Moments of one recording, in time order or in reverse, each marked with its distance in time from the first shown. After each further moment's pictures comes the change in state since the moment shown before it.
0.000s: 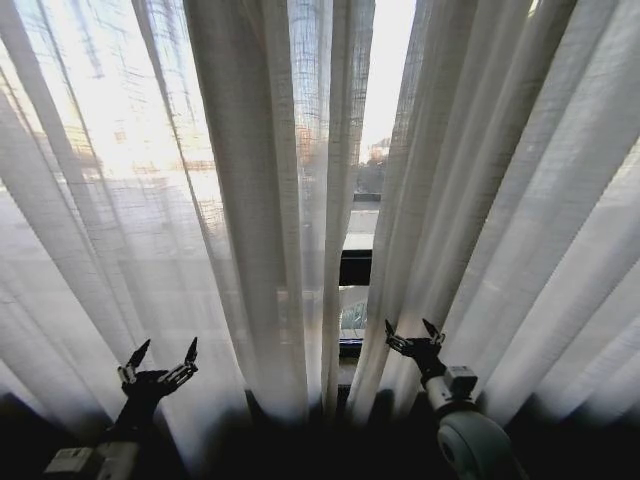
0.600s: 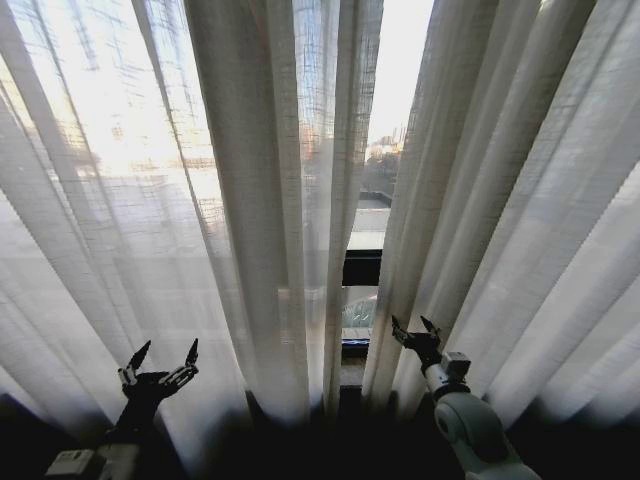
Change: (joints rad) left arm 0.014 -0.017 0.005 -0.013 0.018 0.000 0.000; right arm 0.083 -0.015 0.015 -0.134 0.049 0.022 -0.022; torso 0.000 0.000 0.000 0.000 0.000
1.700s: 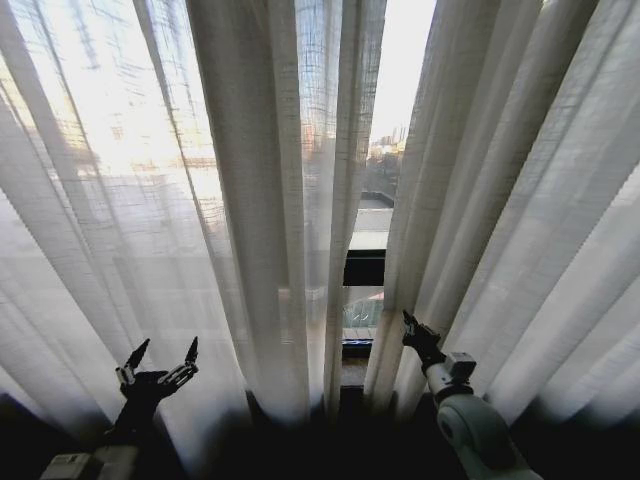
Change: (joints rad) left arm 0.007 -0.010 0.003 -0.025 0.005 -0.006 0.003; right arm -0.028 -0.003 0.002 0.090 0.021 -0.027 0.003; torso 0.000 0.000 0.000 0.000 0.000
